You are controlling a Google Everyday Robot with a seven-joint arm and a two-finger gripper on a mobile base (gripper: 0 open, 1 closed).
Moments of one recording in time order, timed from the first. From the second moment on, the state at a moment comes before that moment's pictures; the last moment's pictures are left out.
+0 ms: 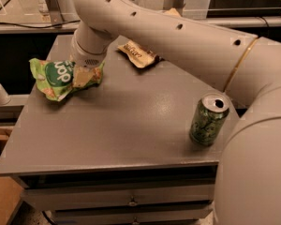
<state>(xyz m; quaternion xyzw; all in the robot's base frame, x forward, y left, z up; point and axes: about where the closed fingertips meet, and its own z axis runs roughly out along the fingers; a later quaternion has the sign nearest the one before) 0.631 0.179 0.853 -0.78 0.55 0.04 0.29</state>
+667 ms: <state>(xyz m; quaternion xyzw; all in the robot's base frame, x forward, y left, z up) 0.623 0.175 0.905 -0.77 0.55 0.03 0.33</state>
